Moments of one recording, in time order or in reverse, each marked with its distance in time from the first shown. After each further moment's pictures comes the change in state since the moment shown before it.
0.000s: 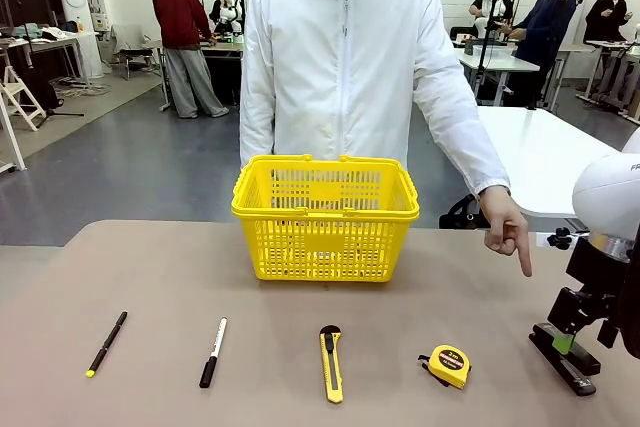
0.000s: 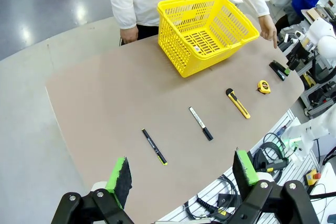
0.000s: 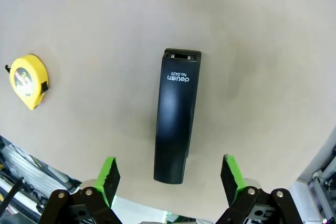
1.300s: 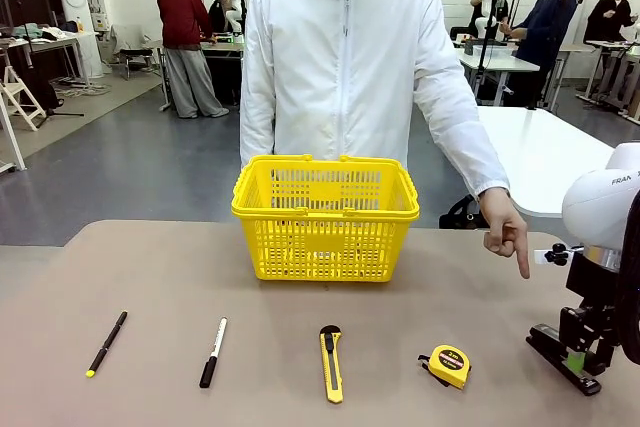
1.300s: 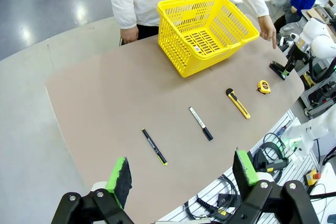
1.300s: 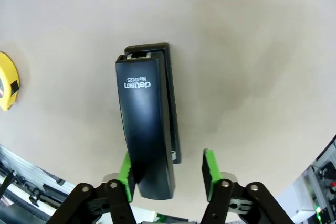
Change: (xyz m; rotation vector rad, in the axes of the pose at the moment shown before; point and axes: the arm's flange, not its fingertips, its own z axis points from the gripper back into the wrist) left arm 0.000 0.000 0.000 0.000 0.000 0.000; right arm 0.009 -0.014 -0.023 -0.026 0.092 0.012
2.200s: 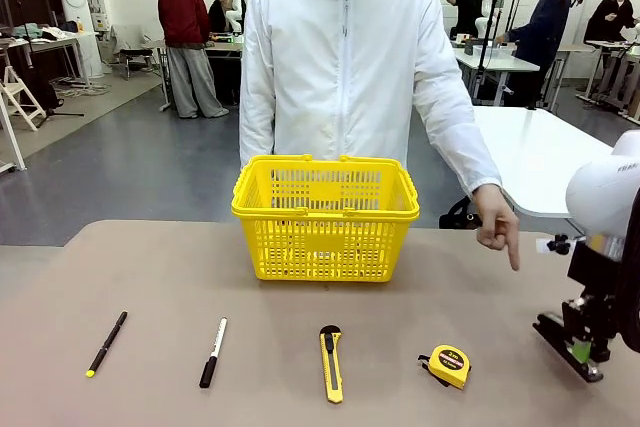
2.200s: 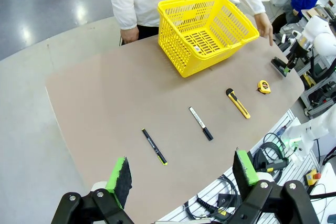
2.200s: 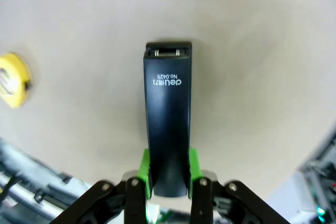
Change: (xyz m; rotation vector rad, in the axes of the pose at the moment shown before) left arm 0.000 0.000 0.000 0.000 0.000 0.000; right arm -0.003 0.005 0.029 0.012 -0.031 -0.004
